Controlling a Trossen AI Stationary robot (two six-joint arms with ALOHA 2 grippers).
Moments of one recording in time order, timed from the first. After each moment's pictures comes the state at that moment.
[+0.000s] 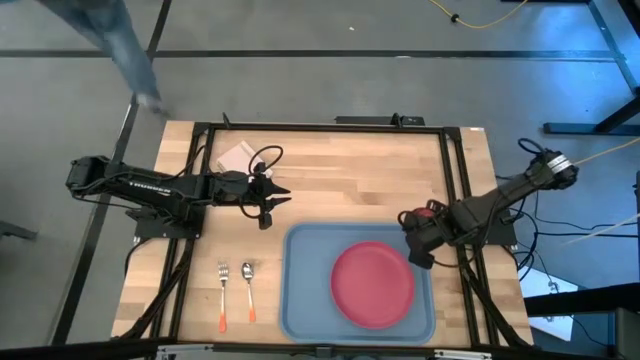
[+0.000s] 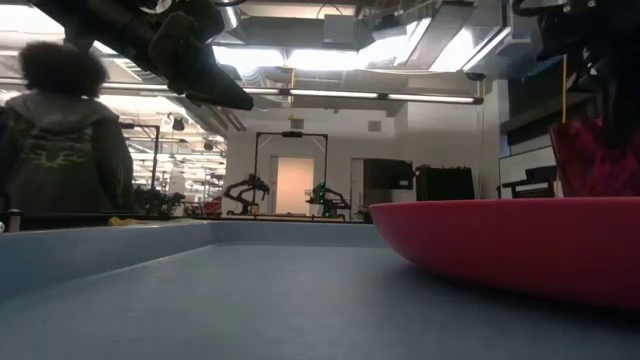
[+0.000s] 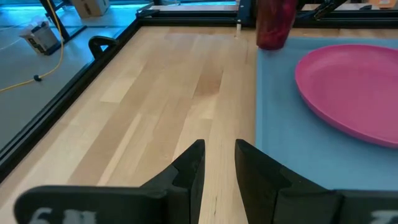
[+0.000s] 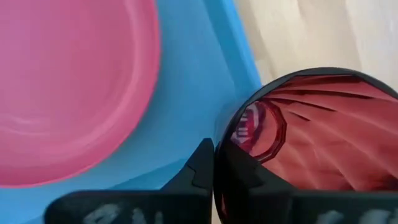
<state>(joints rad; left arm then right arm) 0.02 1.04 0.51 0.14 -0.20 -0.03 0.49 1.22 0.90 -1.12 0.16 0.86</state>
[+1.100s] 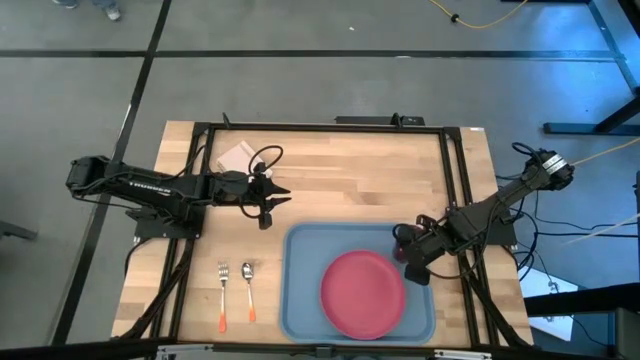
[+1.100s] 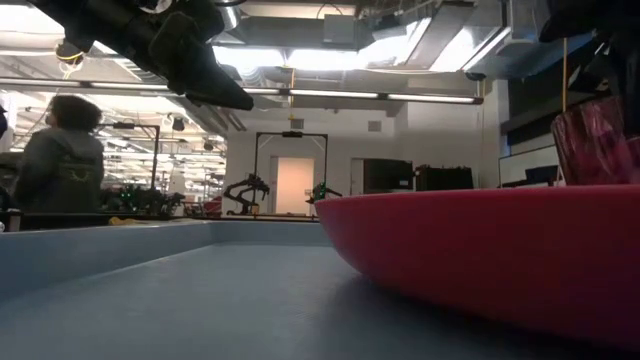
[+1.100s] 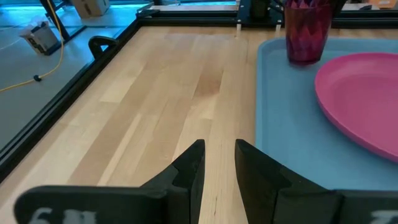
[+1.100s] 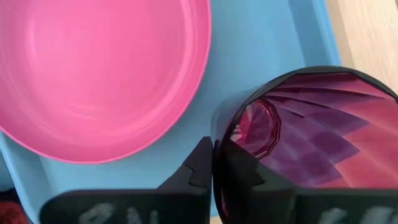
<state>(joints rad) 0.02 1.04 0.51 0.14 -0.20 -0.03 0.56 1.26 0.92 -0.94 0.10 0.88</state>
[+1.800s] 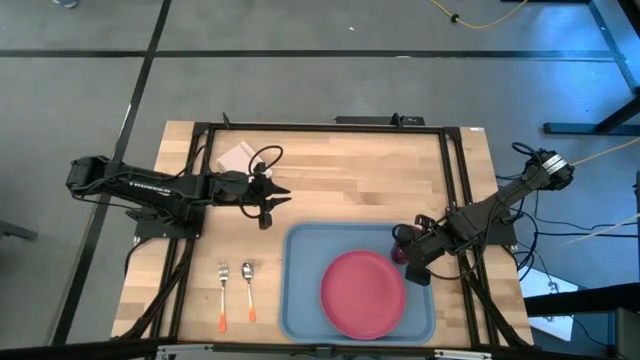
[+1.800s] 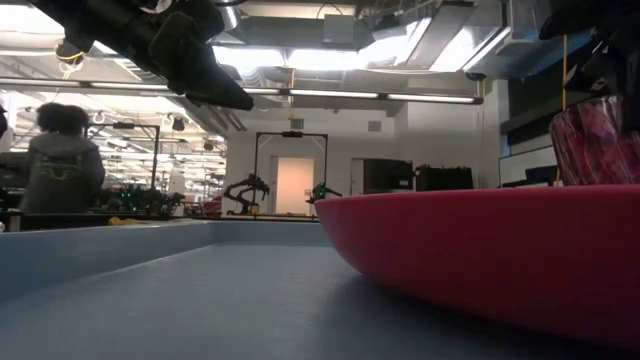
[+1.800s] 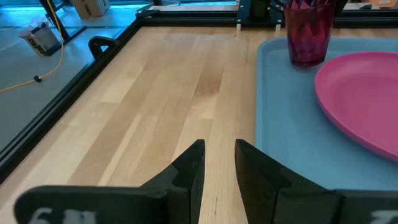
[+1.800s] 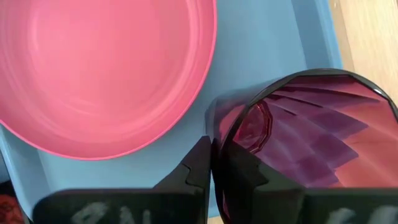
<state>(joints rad) 0.02 1.04 0.51 0.14 -0.20 -0.02 0.56 1.26 0.92 -0.93 0.10 0.83</state>
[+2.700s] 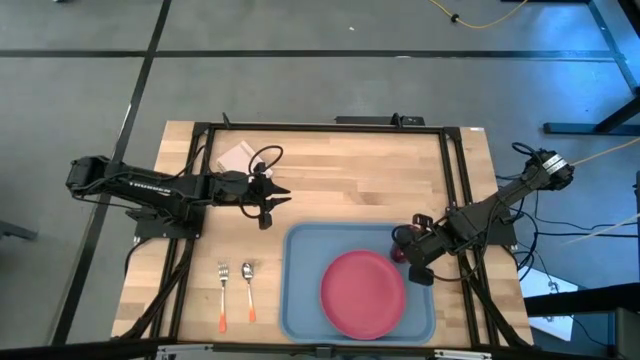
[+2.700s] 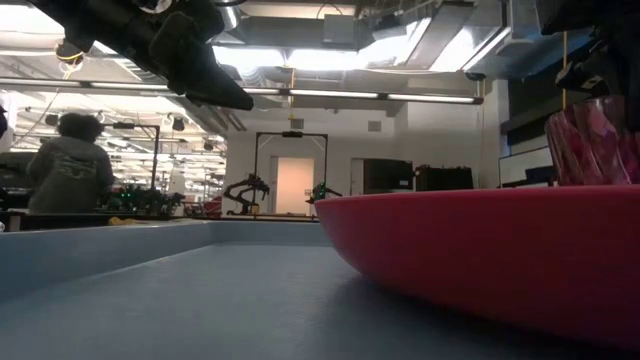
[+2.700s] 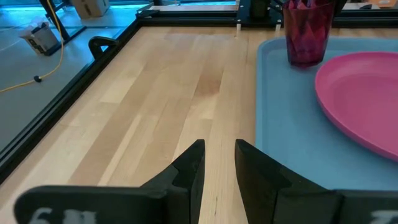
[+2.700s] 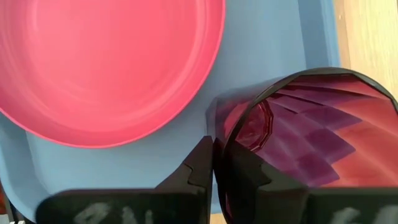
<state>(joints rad) 0.02 1.04 0.51 0.14 -0.20 -0.02 0.56 1.26 0.92 -0.94 0.10 0.72</state>
